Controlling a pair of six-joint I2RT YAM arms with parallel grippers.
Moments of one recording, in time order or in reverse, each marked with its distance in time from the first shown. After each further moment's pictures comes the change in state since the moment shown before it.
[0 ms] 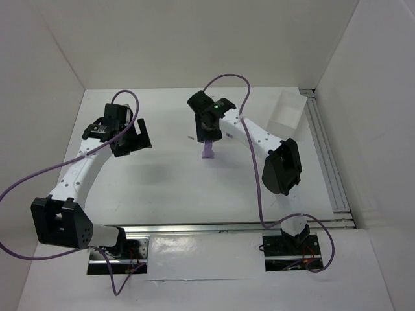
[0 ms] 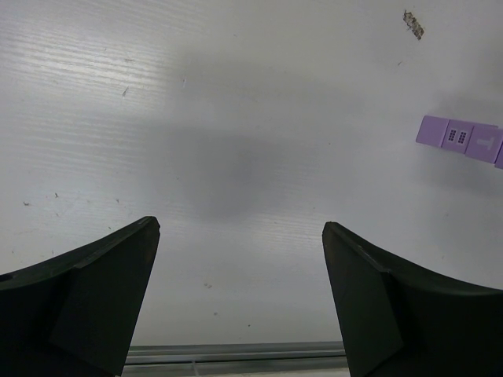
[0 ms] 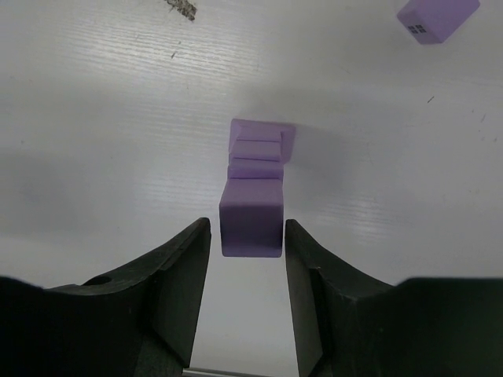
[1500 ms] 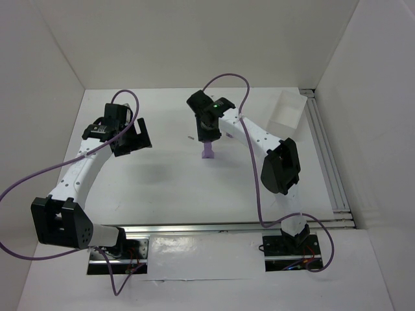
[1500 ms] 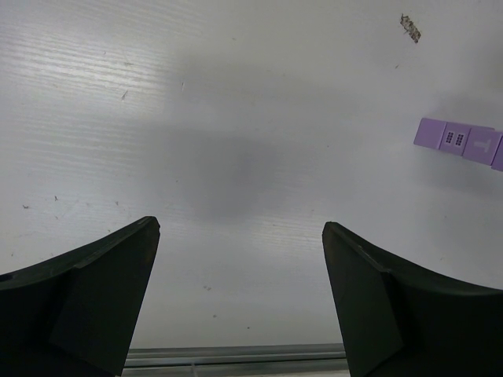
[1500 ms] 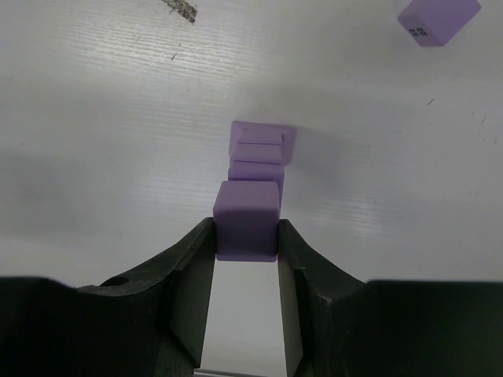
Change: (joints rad) left arm 0.000 0.000 0.000 0.008 0.000 0.000; right arm 0.000 0.017 0.028 -0.013 0.002 -0.004
